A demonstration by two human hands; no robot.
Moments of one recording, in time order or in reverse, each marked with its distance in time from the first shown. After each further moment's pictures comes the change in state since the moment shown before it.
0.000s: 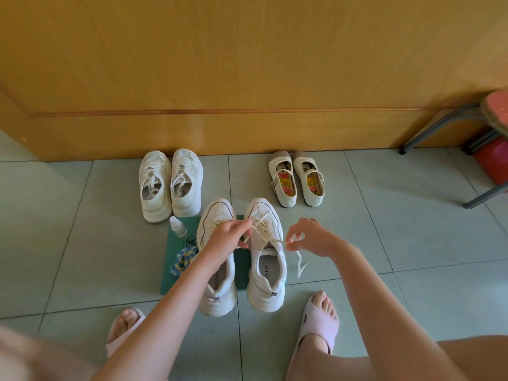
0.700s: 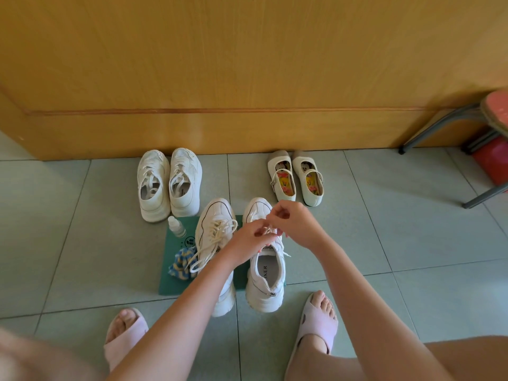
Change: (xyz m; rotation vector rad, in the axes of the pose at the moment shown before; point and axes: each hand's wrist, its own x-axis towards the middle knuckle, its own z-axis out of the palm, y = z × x) left_hand 0.023 -0.010 0.028 0.219 -0.205 0.068; right_hand 0.004 -0.050 -0.003 0.421 0.341 -0.121
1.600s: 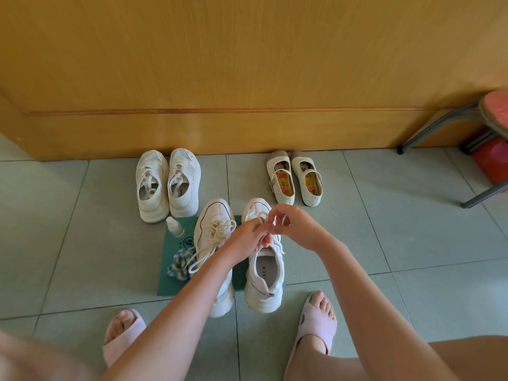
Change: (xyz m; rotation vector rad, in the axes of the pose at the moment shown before) left_hand 0.005 0.004 0.001 -0.059 0.029 -0.047; right_hand 0.002 0.015 -0.008 -0.189 -0.141 -0.086
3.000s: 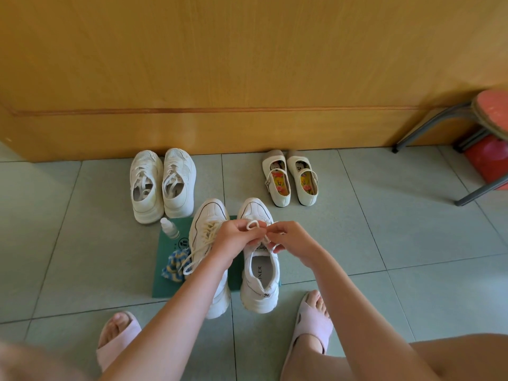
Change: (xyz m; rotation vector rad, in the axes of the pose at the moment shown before) left_hand -0.005 0.000 -0.001 -0.414 0.243 -0.130; right_hand -0.006 0.014 0.025 0.452 -0.034 0.314
